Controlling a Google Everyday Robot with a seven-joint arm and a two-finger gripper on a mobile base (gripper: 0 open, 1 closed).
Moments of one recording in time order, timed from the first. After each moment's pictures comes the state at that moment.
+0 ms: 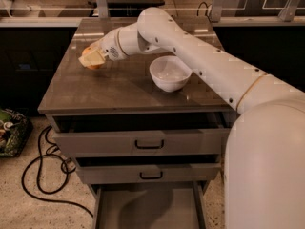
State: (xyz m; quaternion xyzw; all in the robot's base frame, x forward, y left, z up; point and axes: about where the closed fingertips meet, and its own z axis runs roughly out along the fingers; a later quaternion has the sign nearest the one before) arm 0.732 0.183 0.867 -0.51 0.67 0.29 0.46
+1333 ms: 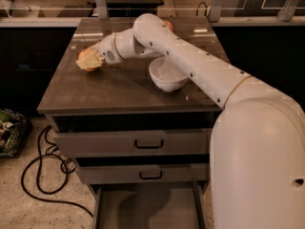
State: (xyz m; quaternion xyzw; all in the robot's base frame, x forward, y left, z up) arm 0.744 0.202 0.841 -0.50 0.67 0.32 0.44
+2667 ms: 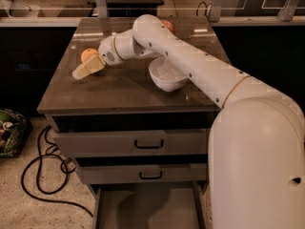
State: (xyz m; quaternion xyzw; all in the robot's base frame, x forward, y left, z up) arm 0.743 0.205 0.841 -0.51 0.67 0.32 0.44
